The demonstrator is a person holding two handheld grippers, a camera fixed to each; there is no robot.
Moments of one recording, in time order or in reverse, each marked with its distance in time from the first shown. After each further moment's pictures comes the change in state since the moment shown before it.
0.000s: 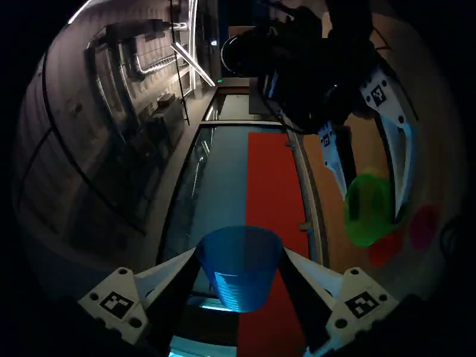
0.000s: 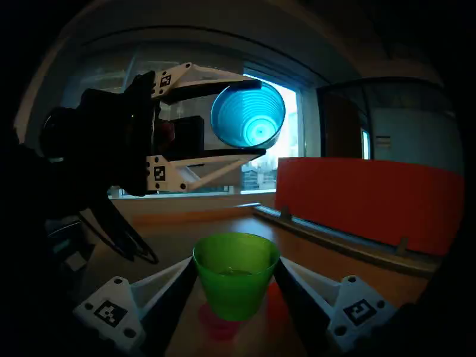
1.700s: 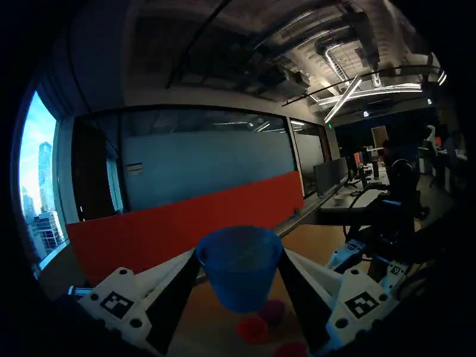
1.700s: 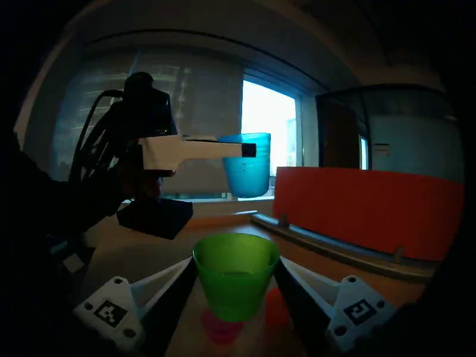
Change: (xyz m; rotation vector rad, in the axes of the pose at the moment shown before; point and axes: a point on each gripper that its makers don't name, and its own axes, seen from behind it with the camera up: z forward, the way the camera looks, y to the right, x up) left arm -0.050 0.018 -0.016 -0.020 -0.087 -1.328; right arm 0.018 -0.006 -0.009 -0.018 0.032 -0.015
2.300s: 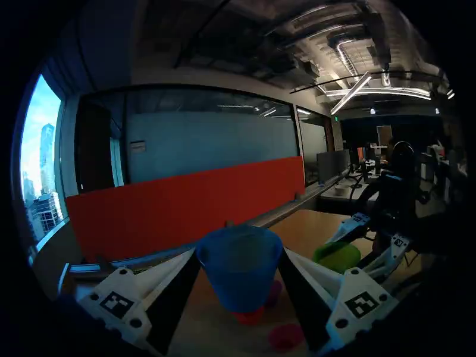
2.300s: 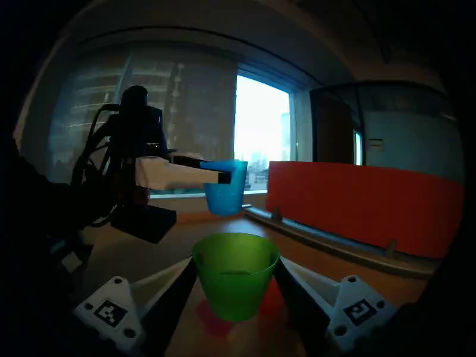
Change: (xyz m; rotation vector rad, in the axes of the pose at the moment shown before) left arm -0.048 -0.005 -0.018 0.006 -0.103 -0.070; right arm -0.003 0.012 -0.022 -0.040 -0.041 0.006
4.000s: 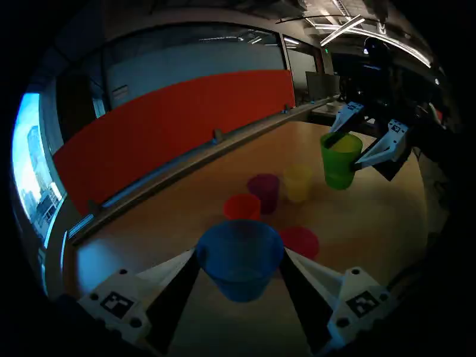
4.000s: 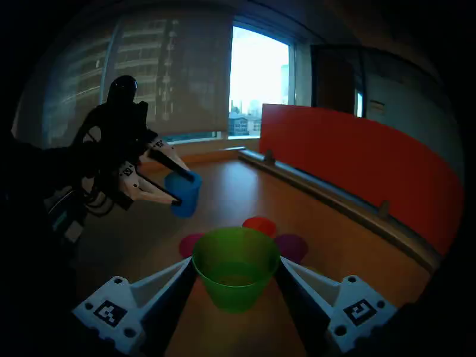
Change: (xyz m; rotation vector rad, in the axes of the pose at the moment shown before) left arm -0.177 0.008 -0.031 -0.055 -0.444 0.102; right arm -0.079 0.033 -0.043 0.004 -0.336 0.006
